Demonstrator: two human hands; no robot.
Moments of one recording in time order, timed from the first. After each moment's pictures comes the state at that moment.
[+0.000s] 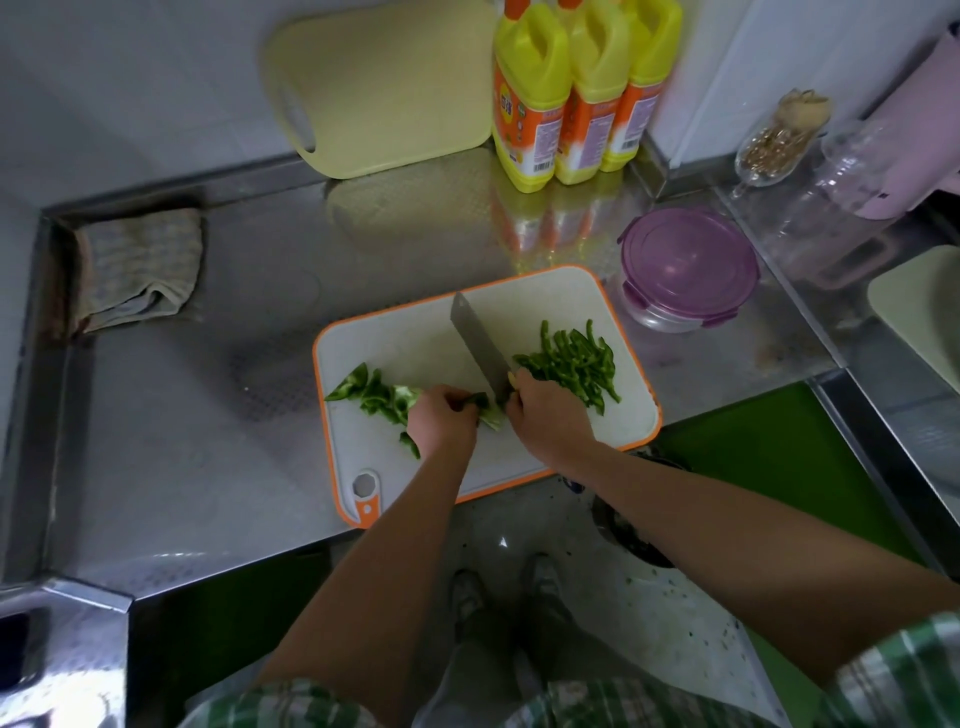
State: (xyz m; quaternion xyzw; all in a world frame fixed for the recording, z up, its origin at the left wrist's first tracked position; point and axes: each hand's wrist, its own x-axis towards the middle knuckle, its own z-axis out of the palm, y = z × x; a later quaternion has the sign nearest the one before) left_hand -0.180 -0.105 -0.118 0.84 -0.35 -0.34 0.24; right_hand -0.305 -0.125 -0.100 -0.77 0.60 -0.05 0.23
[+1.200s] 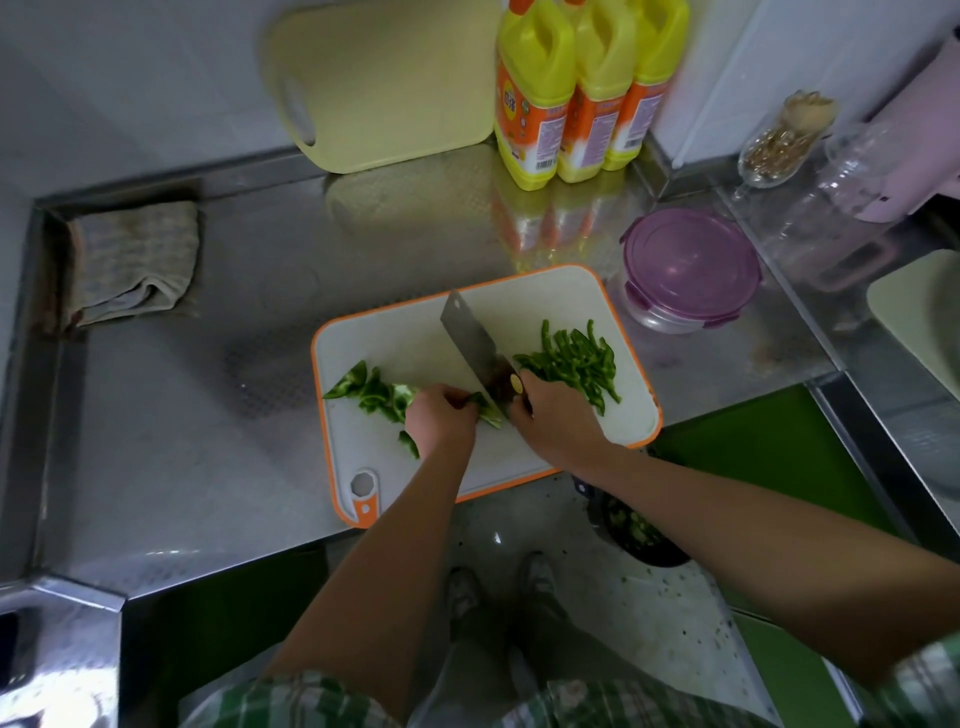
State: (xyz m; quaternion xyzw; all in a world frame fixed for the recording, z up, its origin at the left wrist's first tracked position) left_hand -0.178 -0.108 -0.118 0.84 -0.35 -0.34 0.24; right_hand -0.315 -0.123 -0.093 -0.77 0.57 -0.07 0.28
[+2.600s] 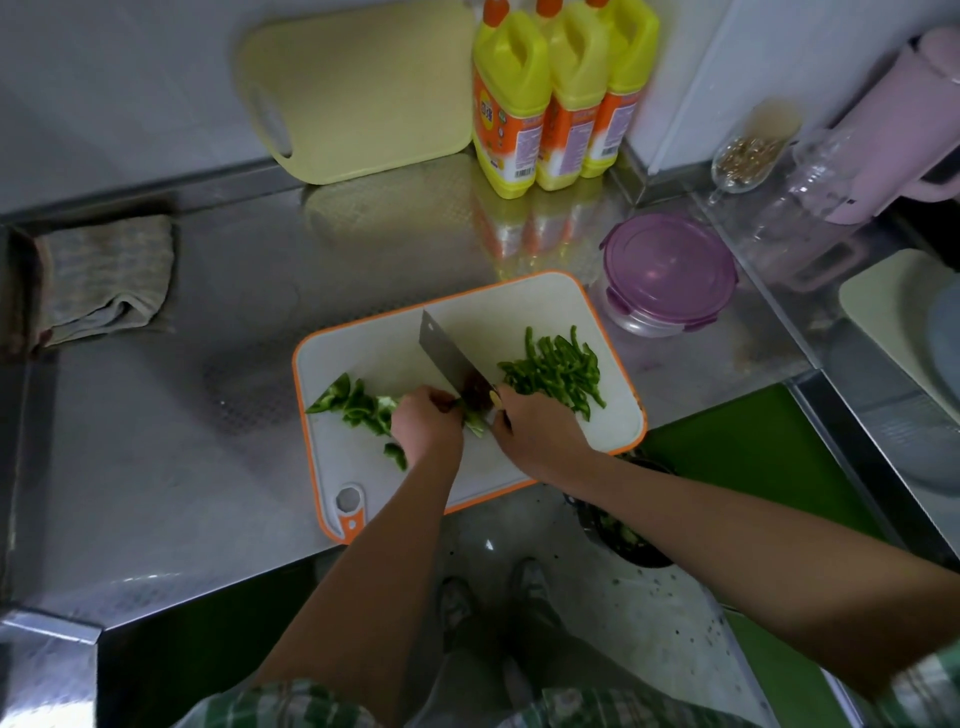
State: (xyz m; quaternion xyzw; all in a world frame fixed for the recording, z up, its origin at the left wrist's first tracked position) left_hand -0.179 -0.118 -0.122 0.85 -0.35 -0.32 0.24; right_hand -0.311 -0.120 -0.088 -0.80 0.55 -0.03 0.24
